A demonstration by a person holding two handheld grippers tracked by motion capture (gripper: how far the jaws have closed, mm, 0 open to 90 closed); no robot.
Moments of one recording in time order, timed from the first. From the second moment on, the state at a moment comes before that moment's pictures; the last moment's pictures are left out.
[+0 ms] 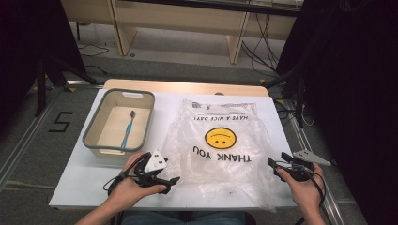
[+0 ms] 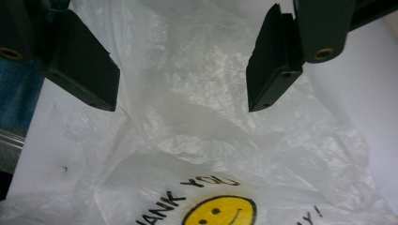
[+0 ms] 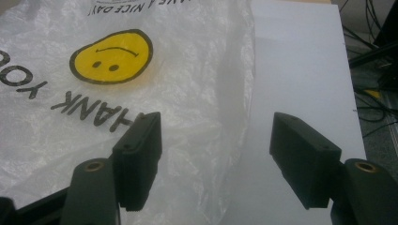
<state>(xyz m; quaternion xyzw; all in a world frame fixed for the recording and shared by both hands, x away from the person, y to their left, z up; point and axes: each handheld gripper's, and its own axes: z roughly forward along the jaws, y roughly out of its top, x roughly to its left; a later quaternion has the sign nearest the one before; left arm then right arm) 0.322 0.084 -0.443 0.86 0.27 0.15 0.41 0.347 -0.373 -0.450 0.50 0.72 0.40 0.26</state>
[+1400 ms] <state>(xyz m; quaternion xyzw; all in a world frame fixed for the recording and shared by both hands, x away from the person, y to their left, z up) 0.357 0.060 -0.477 0.90 0.31 0.11 0.29 0.367 -0.371 -0.465 0.55 0.75 0.33 0.16</state>
